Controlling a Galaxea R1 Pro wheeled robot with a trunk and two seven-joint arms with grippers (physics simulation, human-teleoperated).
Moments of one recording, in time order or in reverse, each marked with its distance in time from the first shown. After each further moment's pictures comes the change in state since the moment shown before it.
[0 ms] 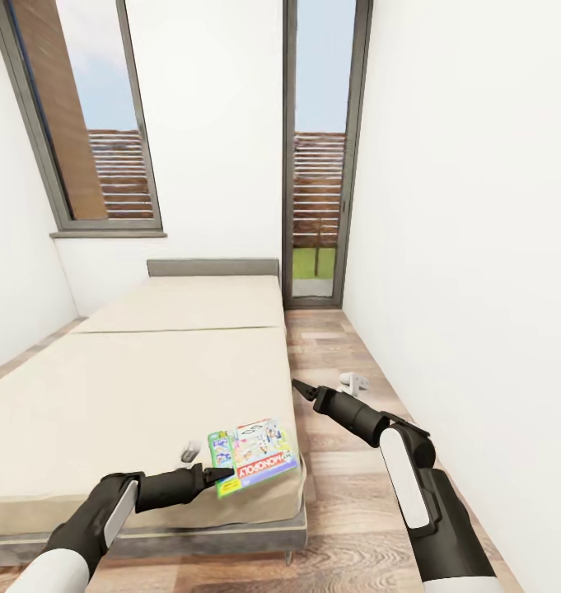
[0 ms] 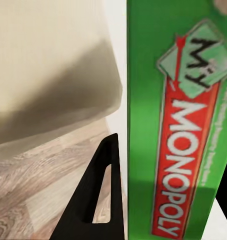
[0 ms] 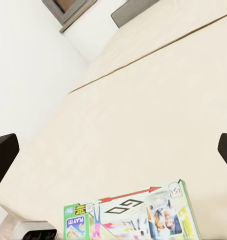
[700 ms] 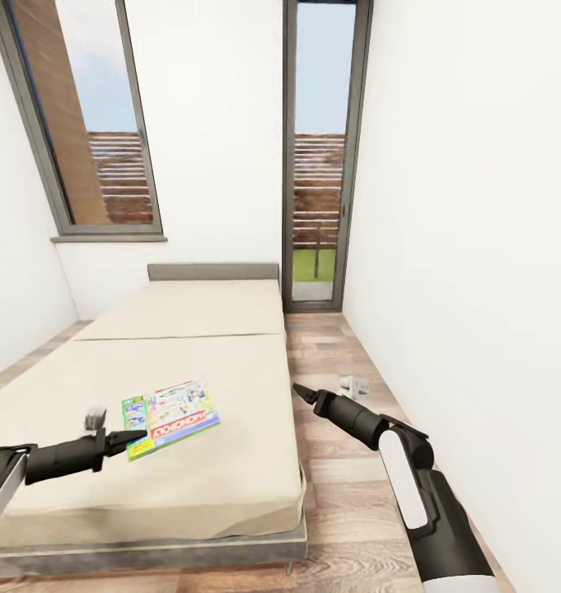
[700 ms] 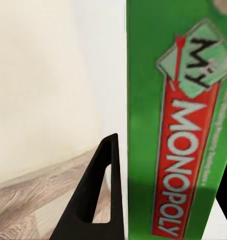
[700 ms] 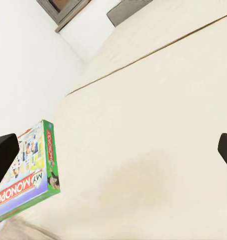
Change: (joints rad) left arm -0.065 0.352 0.072 -0.037 -0.001 0.176 -0.321; right arm 0.000 0.000 -0.008 0.033 0.003 -0.005 -0.004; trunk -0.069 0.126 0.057
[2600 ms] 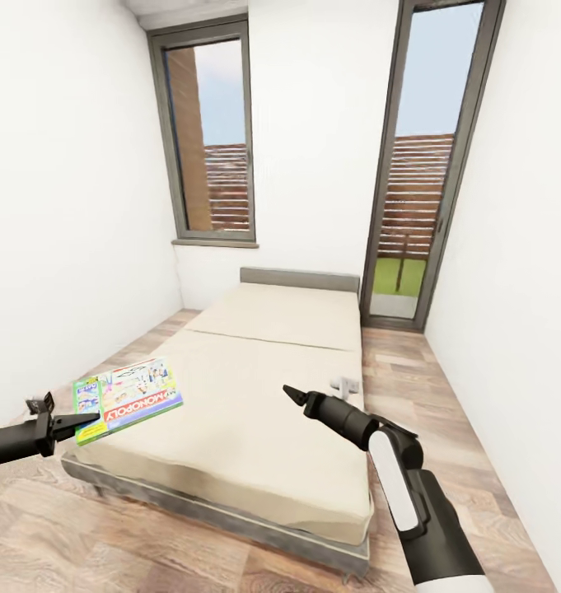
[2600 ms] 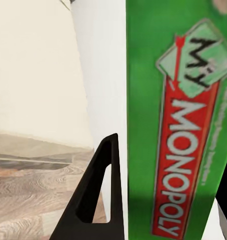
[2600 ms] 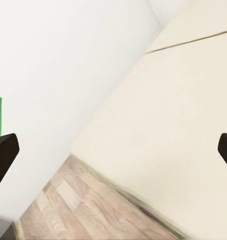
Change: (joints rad) left arm -0.033 0.180 -0.008 0.000 -0.009 0.011 -0.218; right arm 0.000 0.016 0.047 0.001 0.017 -0.015 -0.010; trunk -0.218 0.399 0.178
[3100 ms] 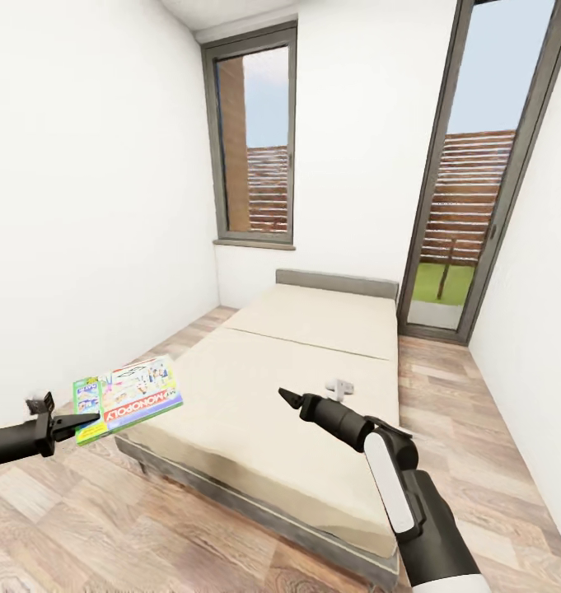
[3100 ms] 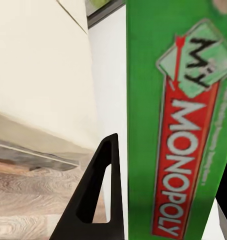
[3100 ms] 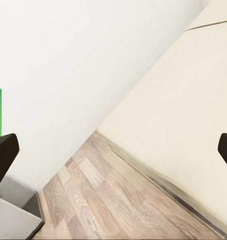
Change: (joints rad) left arm 0.000 0.000 0.000 0.001 0.000 0.000 0.000; right arm 0.000 0.001 0.027 0.014 0.003 -0.008 -0.005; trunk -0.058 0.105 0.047
